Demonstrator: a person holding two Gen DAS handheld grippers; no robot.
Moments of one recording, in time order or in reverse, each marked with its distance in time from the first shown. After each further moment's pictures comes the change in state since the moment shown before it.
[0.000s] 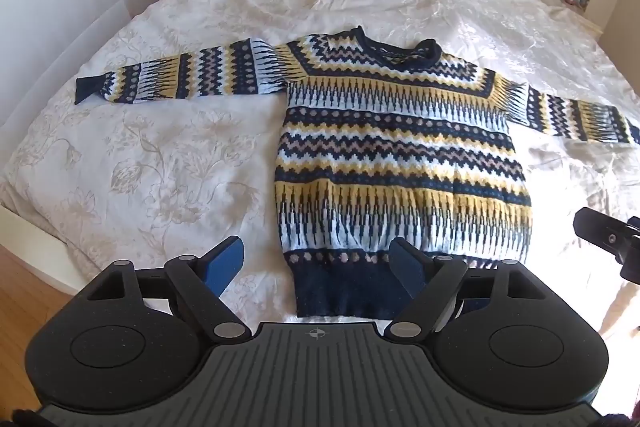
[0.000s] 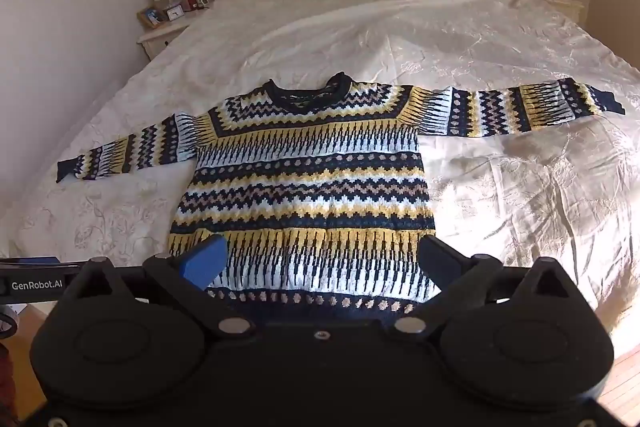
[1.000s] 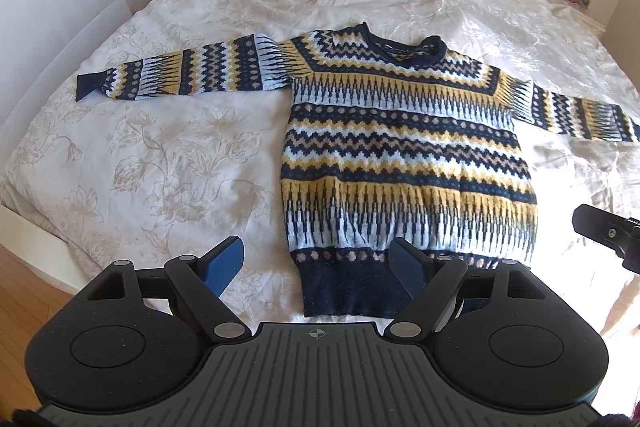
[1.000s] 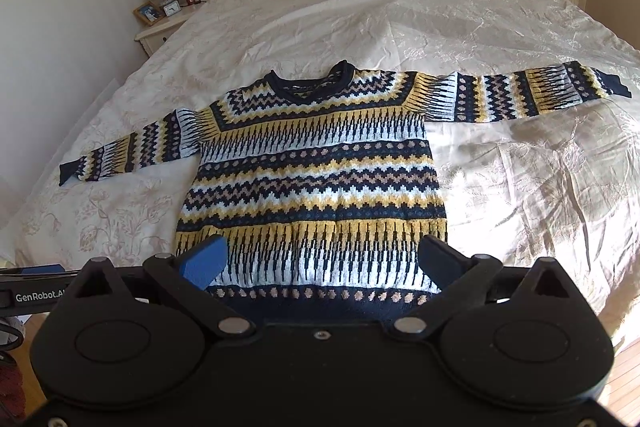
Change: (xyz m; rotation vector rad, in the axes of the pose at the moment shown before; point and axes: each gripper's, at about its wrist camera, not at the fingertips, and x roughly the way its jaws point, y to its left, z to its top) left arm 0.006 0.007 0.002 -0.002 0.019 -0.001; right arm 0.005 0.002 0.004 0.043 0.035 0.022
